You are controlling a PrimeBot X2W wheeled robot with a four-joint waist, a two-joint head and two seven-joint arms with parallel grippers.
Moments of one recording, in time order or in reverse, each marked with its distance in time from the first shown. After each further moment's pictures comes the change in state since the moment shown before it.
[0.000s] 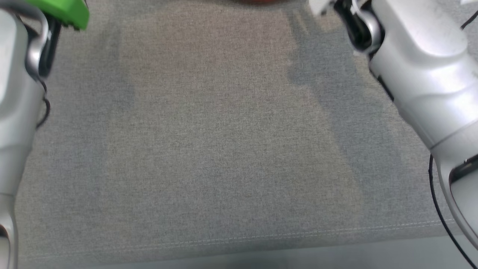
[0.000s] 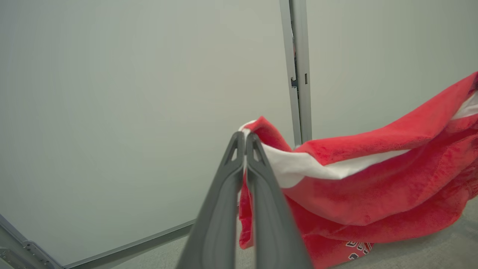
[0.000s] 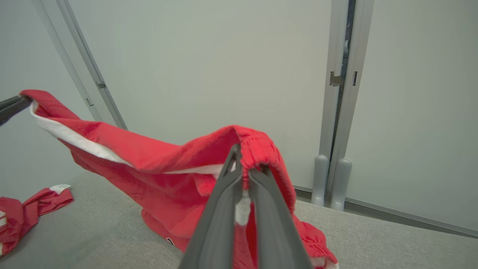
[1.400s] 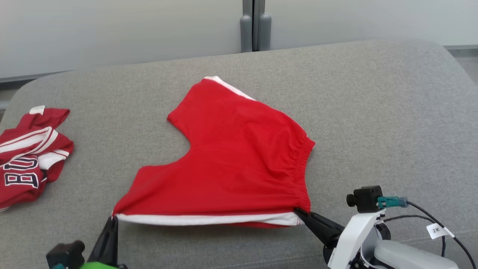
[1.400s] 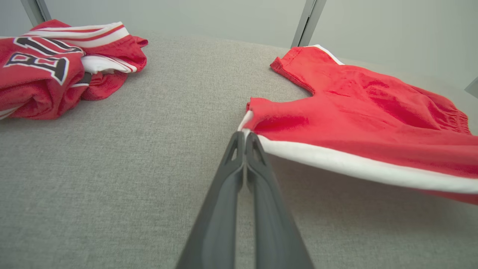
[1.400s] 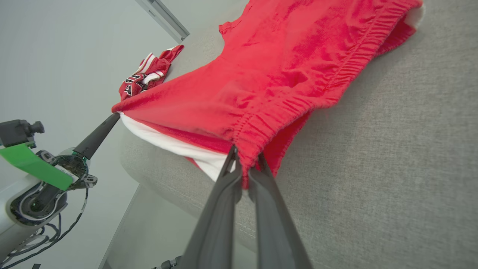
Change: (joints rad) left arm 1.224 -0.166 0.441 -0.275 0.052 -0.029 0.000; right arm 0.885 -0.365 0.473 -0.601 0.594 -0.001 0.000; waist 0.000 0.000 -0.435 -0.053
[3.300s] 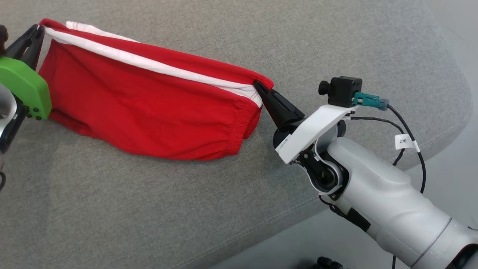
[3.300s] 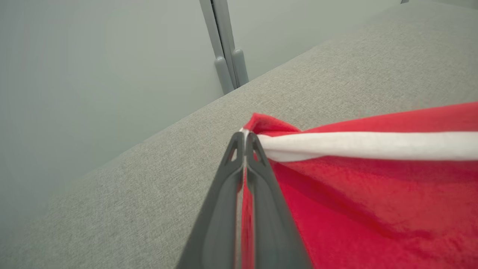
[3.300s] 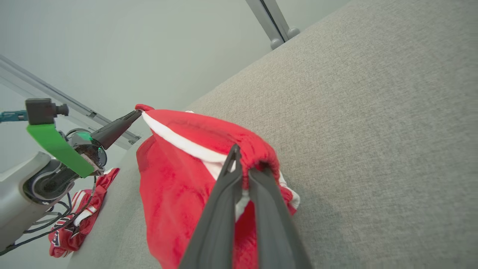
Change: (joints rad) left arm -0.964 0.384 -0.527 0.278 -0.150 -0.026 0.230; right arm -0.306 0.317 -0.313 0.172 -0.116 0.000 0.000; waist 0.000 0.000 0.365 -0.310
